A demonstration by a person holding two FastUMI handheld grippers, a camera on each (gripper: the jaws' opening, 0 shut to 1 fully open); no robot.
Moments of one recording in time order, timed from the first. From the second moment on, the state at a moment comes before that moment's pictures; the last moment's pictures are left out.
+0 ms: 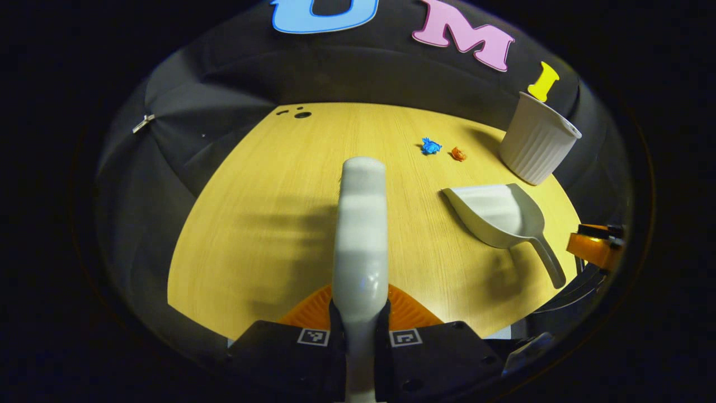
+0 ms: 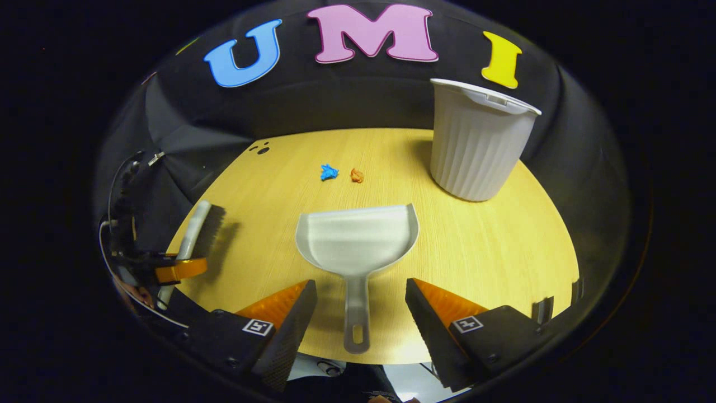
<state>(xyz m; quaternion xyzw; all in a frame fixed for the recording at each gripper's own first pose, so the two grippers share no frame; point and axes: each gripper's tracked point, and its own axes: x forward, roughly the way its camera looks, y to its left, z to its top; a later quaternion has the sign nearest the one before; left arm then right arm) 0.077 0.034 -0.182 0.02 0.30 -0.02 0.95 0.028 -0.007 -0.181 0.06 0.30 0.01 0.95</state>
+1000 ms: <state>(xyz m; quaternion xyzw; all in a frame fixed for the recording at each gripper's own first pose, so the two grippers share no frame) 0.053 0.065 -0.171 -0.03 0.29 0.01 0.96 0.081 0.000 -0.279 0.04 0.43 -0.02 0.90</state>
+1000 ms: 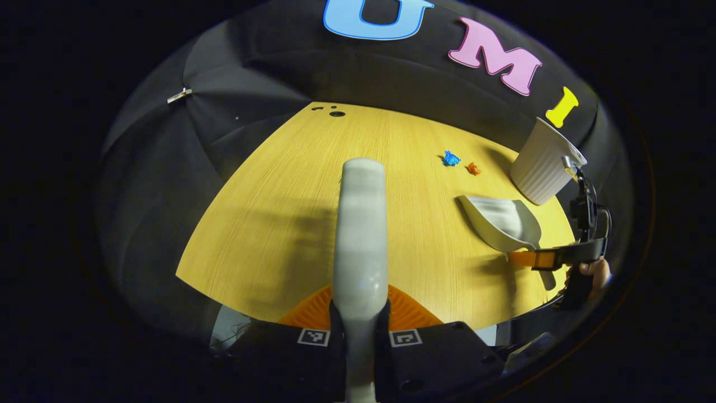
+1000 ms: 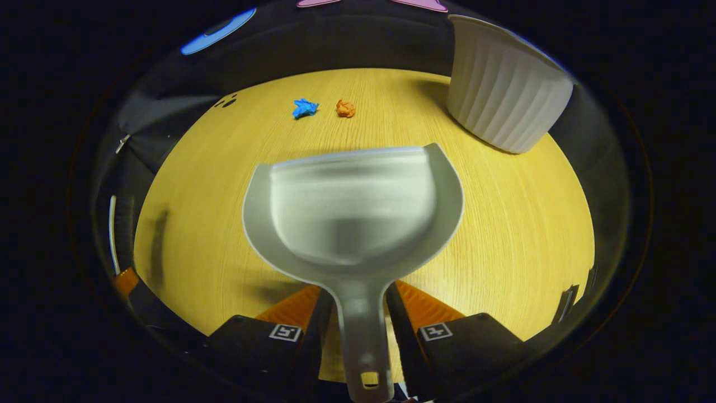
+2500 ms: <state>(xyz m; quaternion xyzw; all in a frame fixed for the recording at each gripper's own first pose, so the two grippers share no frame) 0.363 -0.044 -0.141 0.23 0.35 -0.14 0.90 0.083 -0.042 -0.258 0.00 0.47 0.11 0.88</state>
